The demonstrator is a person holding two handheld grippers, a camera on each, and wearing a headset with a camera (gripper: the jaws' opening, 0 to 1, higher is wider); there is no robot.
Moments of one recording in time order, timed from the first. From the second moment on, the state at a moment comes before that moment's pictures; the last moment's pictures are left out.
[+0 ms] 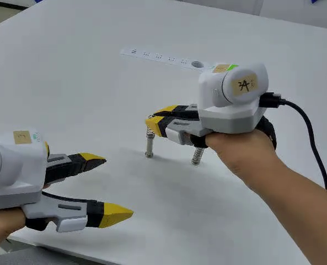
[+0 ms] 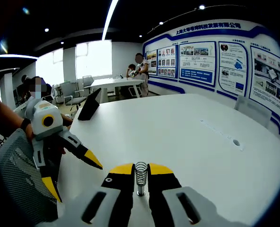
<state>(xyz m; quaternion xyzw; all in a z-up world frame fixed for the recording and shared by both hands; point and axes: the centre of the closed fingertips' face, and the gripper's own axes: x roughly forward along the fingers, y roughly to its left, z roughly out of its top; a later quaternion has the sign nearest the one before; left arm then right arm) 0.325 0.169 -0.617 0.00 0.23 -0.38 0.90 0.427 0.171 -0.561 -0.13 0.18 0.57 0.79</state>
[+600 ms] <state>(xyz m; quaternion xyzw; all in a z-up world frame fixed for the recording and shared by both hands) 0.325 0.170 -0.617 0.00 0.23 -0.38 0.90 0.427 0.169 -0.581 -0.13 0.20 0.57 0.79</state>
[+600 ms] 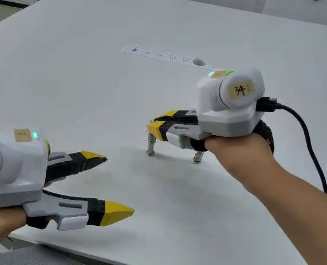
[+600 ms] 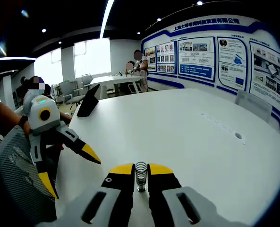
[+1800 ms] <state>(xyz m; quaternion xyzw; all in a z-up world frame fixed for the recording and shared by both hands) 0.325 0.170 -0.618 0.00 0.23 -0.38 0.90 0.426 0.167 -0.618 -0.18 0.24 0.57 0.77</state>
